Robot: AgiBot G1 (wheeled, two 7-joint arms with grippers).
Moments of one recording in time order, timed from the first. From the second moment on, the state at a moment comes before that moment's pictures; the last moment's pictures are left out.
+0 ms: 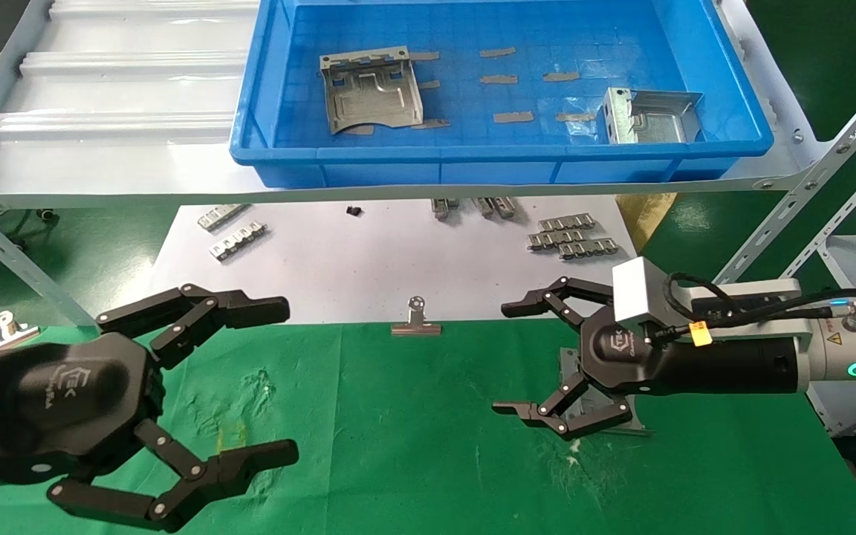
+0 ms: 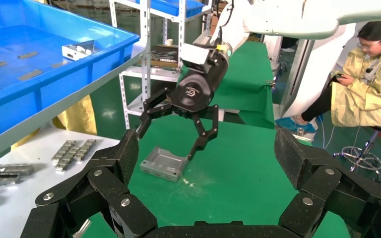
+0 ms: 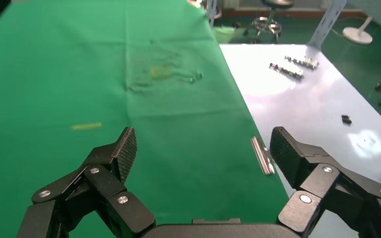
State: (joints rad) left arm -1.05 0.55 0.38 -1.19 0.61 1.39 -0.11; right arm 1.59 -0.87 -0.86 0.51 -0.94 -1.57 -0.32
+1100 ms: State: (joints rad) left arm -1.05 0.55 0.38 -1.19 0.61 1.39 -0.11; right arm 1.17 -0.66 -0.38 1.14 -0.77 -1.51 0.10
